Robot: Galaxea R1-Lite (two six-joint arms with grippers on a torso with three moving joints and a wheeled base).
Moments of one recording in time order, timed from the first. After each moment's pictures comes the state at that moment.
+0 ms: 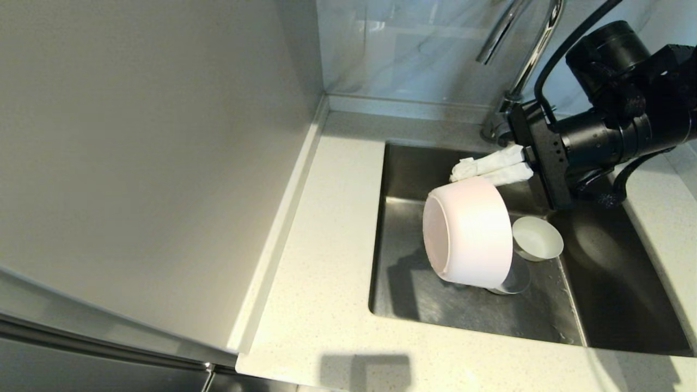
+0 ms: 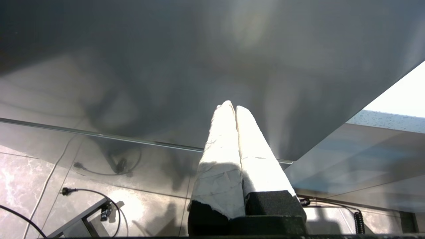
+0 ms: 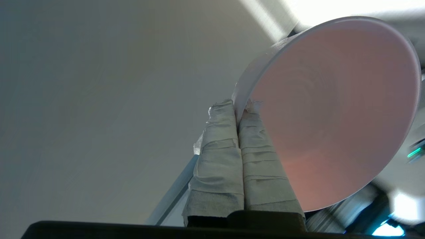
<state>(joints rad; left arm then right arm) 0.00 0.00 0.00 0.00 0.02 -0.02 0.28 1.87 -2.00 0.93 1.02 1.29</state>
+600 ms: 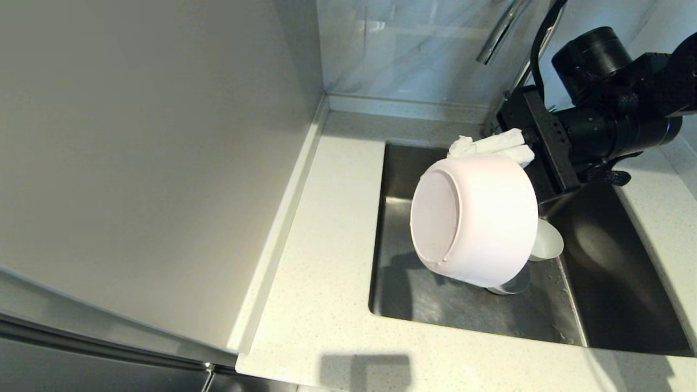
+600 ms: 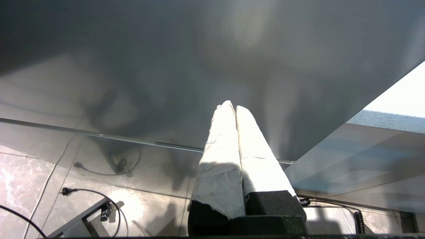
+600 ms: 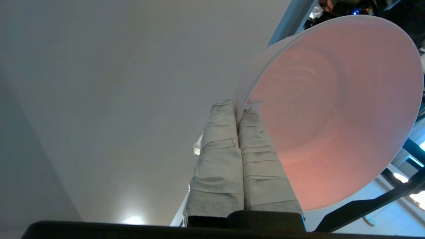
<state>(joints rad) 0.00 0.00 0.00 0.00 0.02 -0.02 0.29 1.90 -2.00 0.86 1.28 1.55</state>
